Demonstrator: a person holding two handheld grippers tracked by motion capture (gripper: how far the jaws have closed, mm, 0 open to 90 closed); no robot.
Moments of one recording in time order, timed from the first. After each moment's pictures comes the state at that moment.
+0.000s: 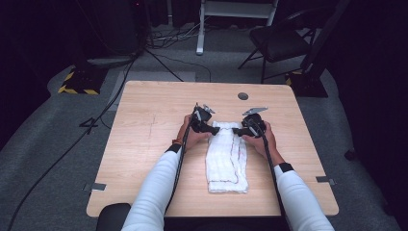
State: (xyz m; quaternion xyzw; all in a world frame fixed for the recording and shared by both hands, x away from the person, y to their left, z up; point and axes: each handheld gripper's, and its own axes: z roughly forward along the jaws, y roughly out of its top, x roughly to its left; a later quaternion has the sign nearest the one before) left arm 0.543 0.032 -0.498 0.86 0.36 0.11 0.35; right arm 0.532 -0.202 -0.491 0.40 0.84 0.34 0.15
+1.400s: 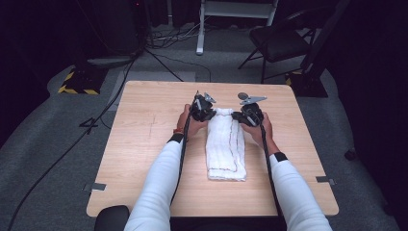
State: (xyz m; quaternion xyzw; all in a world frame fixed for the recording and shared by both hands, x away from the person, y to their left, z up) left arm 0.561 0.035 -0.451 0.86 0.32 0.16 0.37; right arm 0.551 -0.188 -0.455 0.36 0.83 0.38 0.18
